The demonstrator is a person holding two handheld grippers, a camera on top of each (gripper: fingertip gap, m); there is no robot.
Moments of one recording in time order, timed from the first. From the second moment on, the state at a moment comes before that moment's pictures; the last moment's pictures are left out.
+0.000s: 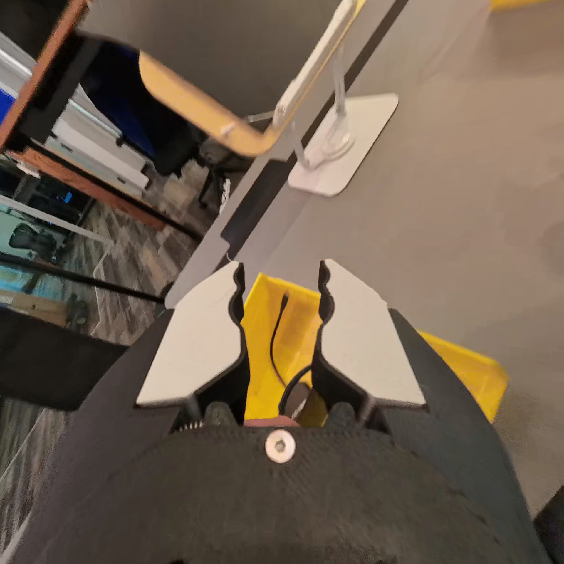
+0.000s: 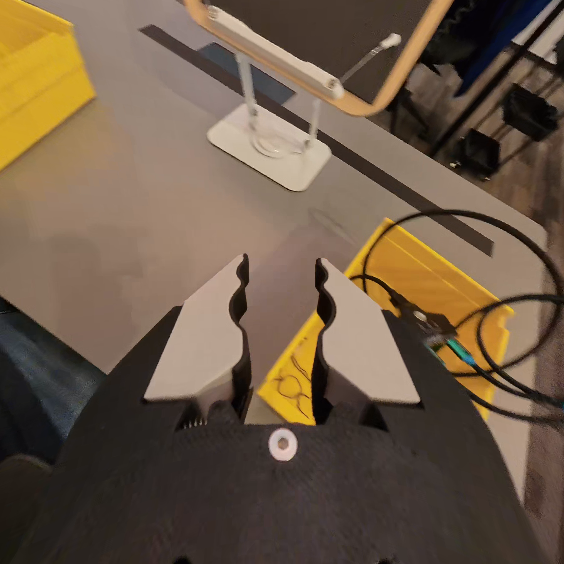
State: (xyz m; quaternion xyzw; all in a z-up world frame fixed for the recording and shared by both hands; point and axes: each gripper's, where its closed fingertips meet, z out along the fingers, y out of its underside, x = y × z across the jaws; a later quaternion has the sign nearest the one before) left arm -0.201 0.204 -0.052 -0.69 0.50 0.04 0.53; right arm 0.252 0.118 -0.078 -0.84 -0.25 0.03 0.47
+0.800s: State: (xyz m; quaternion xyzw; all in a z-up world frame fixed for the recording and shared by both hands) left arm -0.320 0.305 -0.245 -0.91 0.40 0.03 0.13; right arm 0.106 0.101 -0.165 -0.84 -0.36 0.18 0.37
